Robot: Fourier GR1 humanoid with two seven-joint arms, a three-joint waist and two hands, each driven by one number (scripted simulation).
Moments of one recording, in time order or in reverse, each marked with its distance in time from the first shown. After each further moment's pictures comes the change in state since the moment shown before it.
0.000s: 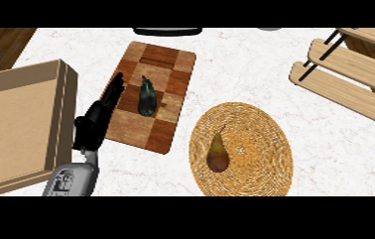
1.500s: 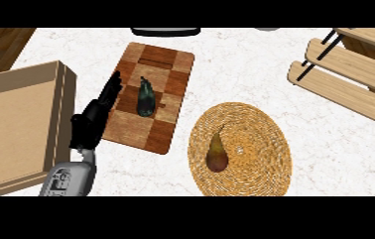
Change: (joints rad) left arm -0.007 0.008 0.014 -0.003 0.002 -0.009 0.013; right arm 0.133 -0.116 -0.138 0.086 -0.209 -0.235 0.017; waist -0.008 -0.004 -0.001
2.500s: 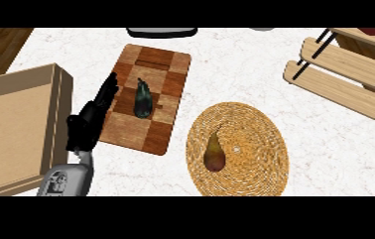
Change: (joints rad) left arm 0.017 0.002 0.011 -0.020 0.003 0.006 0.016; right arm -0.016 -0.130 -0.183 -0.410 -0.175 0.121 0.187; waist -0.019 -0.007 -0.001
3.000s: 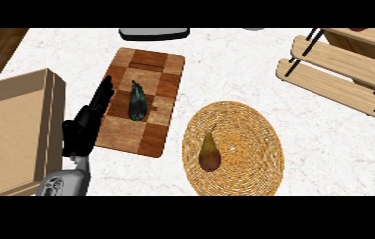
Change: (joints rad) left arm 0.037 0.000 0.008 -0.019 -0.002 0.014 -0.008; right arm 0.291 -0.013 -0.311 -0.334 -0.242 0.367 0.091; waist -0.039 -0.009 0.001
